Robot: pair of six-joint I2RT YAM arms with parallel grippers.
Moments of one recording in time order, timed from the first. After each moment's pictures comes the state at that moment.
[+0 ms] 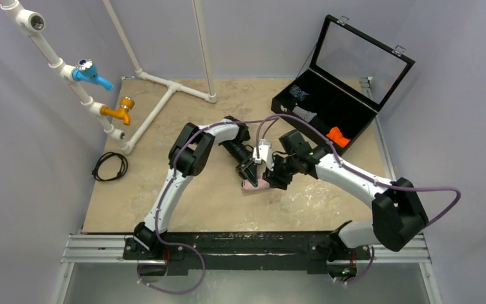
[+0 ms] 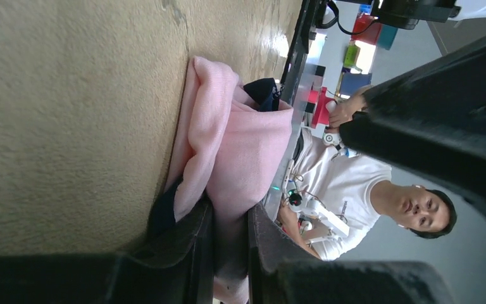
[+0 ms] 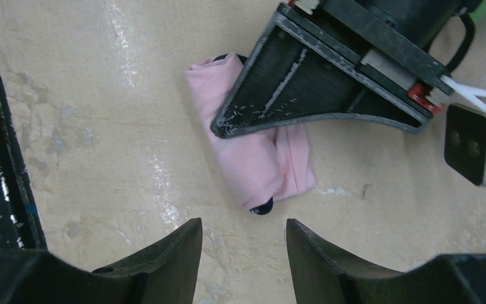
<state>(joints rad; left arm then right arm) -0.58 2.56 1.90 -1.29 1.16 0.40 0.57 1.37 0.88 -0.55 -0.43 -0.66</state>
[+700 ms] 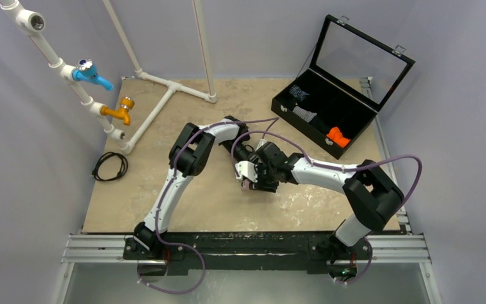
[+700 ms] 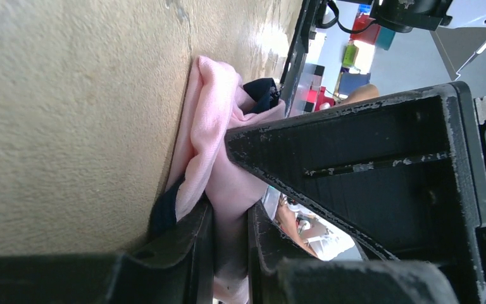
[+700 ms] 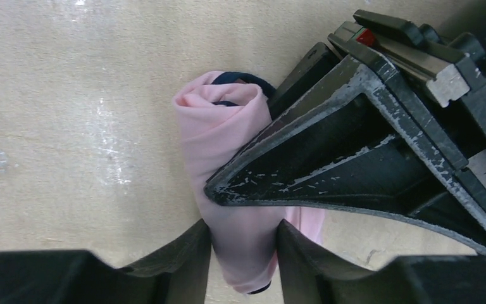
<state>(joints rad) -0.58 2.57 1.91 -1.30 1.17 0.40 0.79 1.59 0.88 -0.37 -0.19 -0.73</state>
